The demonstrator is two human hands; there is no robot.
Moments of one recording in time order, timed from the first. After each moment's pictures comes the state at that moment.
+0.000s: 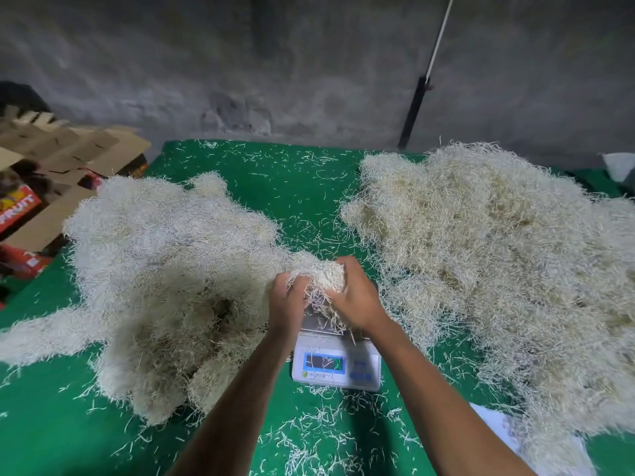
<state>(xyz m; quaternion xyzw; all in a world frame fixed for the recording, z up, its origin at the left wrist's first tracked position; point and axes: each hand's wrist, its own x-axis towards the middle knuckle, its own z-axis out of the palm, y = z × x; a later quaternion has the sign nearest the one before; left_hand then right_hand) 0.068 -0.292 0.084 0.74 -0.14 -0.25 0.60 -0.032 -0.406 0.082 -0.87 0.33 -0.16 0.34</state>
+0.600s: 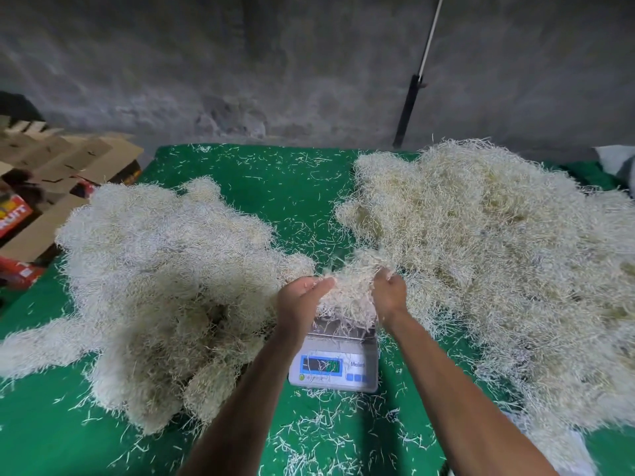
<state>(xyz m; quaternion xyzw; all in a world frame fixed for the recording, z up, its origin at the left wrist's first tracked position) 0.052 -0.305 0.093 0.72 -0.22 -0.28 0.60 -0.052 -0.448 0.068 -0.53 0.53 -0.27 0.61</state>
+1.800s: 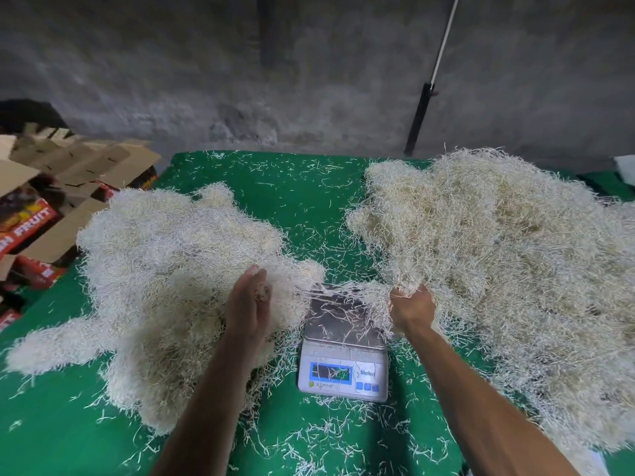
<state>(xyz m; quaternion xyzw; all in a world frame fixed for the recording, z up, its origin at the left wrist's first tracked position) 0.124 -0.257 0.112 0.55 0.00 -0.32 0.77 -0.072 -0.466 0.055 -0.56 0.61 -0.22 0.52</state>
